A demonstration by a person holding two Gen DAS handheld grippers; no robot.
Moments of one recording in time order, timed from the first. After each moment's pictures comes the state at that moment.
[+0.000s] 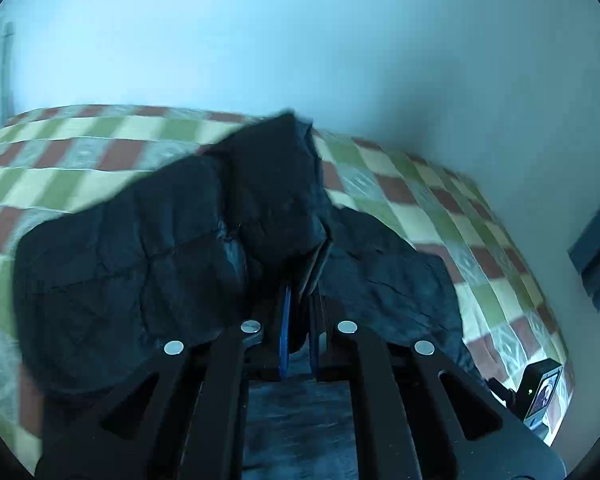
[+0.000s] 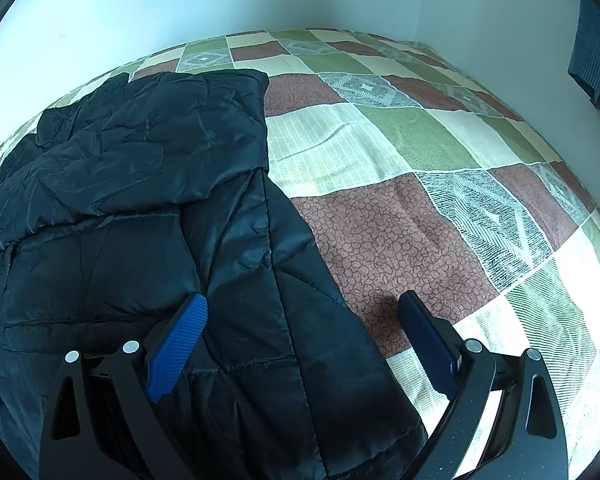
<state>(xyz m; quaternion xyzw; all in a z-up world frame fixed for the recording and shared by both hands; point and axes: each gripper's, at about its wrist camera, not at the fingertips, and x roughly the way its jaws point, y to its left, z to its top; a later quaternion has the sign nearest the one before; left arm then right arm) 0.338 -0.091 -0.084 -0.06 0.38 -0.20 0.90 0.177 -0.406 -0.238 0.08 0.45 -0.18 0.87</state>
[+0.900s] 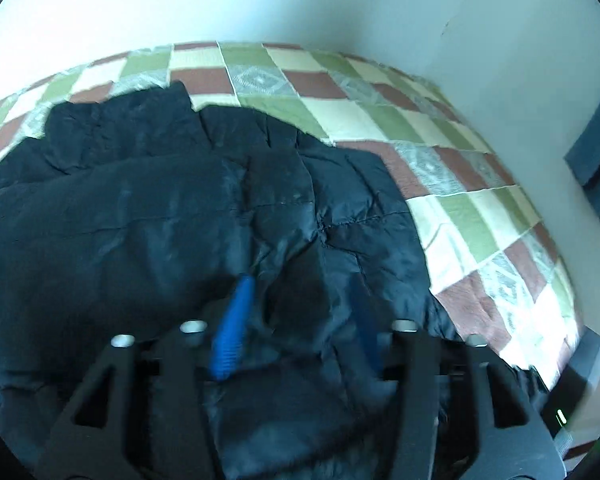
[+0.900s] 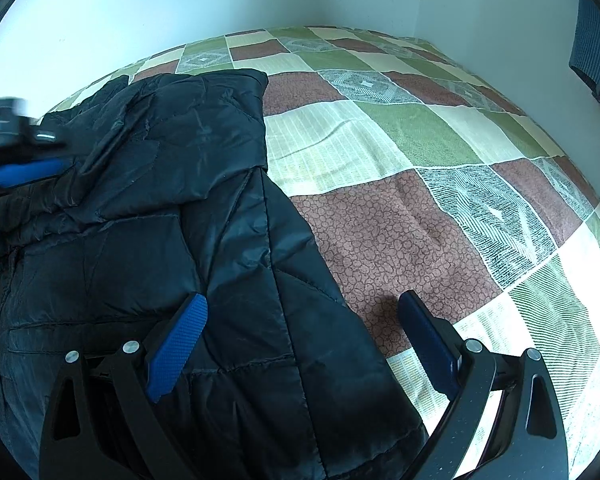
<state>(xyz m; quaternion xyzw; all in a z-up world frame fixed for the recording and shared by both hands) 0.330 -0.229 -0.154 0.01 0.45 -0.27 0.85 0.178 -0.411 -0.239 0.09 0.45 -0.18 0.87</state>
